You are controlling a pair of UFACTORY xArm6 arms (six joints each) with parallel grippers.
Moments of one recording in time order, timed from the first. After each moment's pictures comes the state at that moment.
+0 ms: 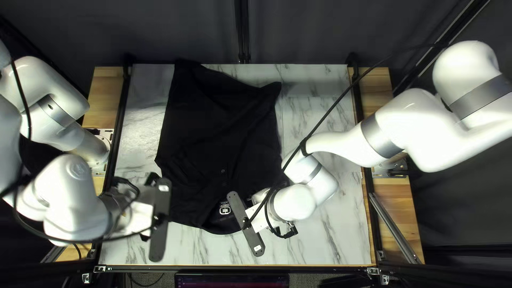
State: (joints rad) left arm -0.76 -0.21 -0.83 0.53 1.01 -0.87; right arm 0.48 0.20 -0.85 -0.49 0.41 0.37
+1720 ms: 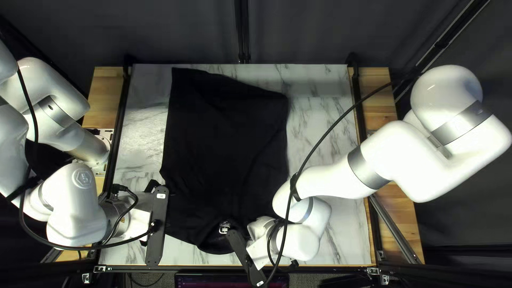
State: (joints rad) left arm -0.79 -0.25 -0.72 0.59 0.93 -0.98; right arm 0.61 0.37 -1.05 -0.75 0.47 0.63
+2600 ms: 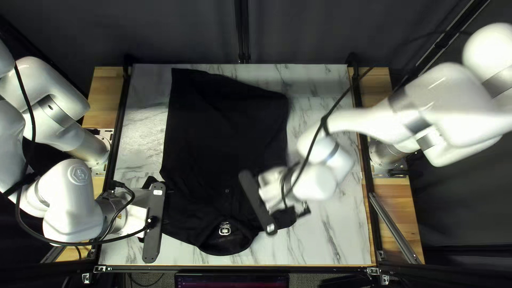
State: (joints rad) left arm -0.80 -0.29 -0.69 0.60 0.95 -0.98; right arm 0.35 -0.10 -0.65 -0.62 0.44 0.34
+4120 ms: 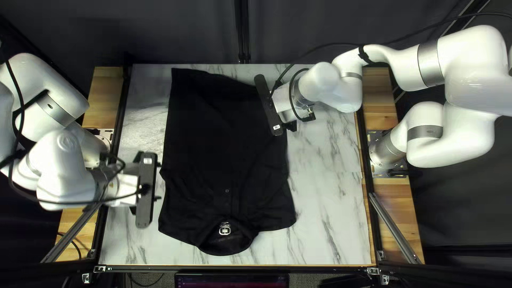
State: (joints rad) left arm -0.69 -0.60 -0.46 0.56 1.00 -0.88; right arm -0.21 -0.31 -0.44 -0.18 0.40 -0.45
